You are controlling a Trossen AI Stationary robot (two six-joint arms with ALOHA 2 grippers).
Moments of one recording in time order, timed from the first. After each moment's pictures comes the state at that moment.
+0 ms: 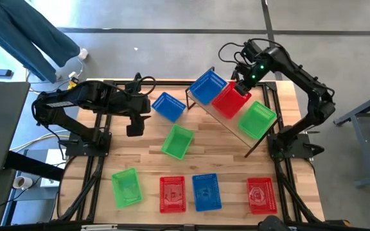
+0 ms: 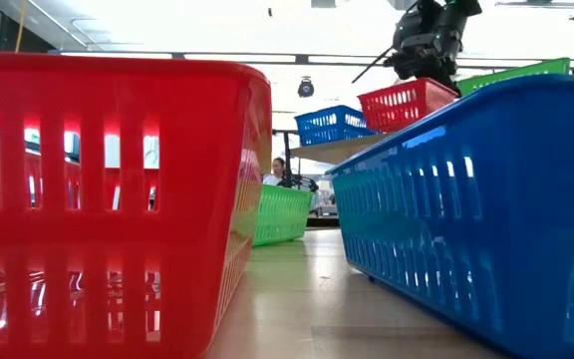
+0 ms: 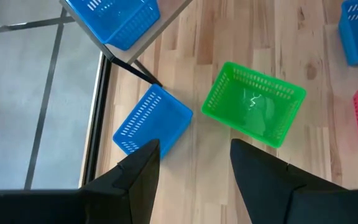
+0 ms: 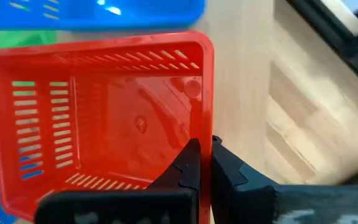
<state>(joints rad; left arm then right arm) 0.06 1.35 1.73 -1.37 -0.34 0.04 -0.86 1.52 1.56 -1.39 -0.28 -0.09</state>
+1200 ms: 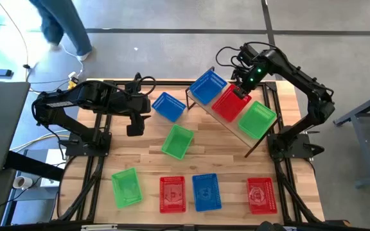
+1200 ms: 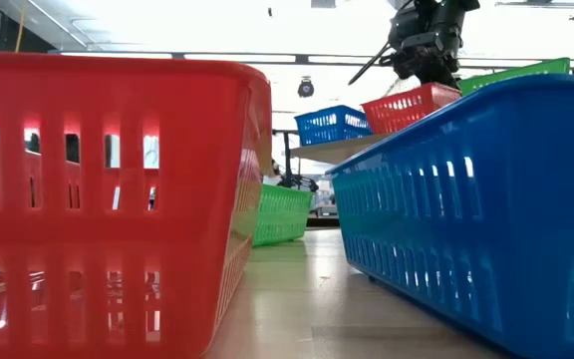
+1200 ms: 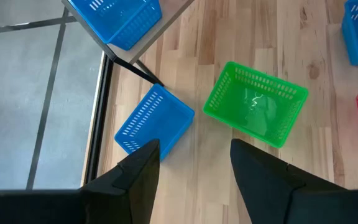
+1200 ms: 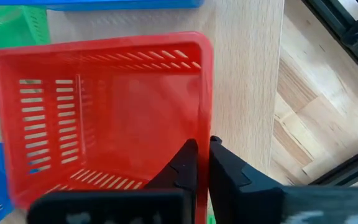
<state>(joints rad) 0.06 1.35 1.73 -1.37 -0.35 0.04 -0.80 1.52 1.56 -1.42 -0.22 -0.04</state>
